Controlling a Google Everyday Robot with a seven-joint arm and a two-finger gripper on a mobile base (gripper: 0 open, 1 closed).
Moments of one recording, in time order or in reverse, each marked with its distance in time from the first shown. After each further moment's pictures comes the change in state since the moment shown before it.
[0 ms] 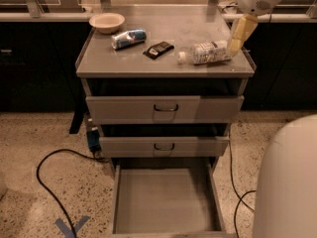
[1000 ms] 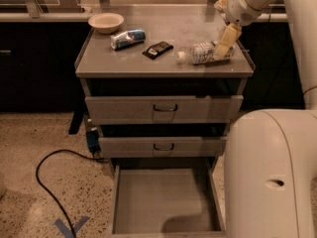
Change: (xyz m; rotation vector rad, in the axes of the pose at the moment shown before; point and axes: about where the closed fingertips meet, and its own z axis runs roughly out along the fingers) arm 0.004 -0.024 0.067 -0.017 -0.091 0.042
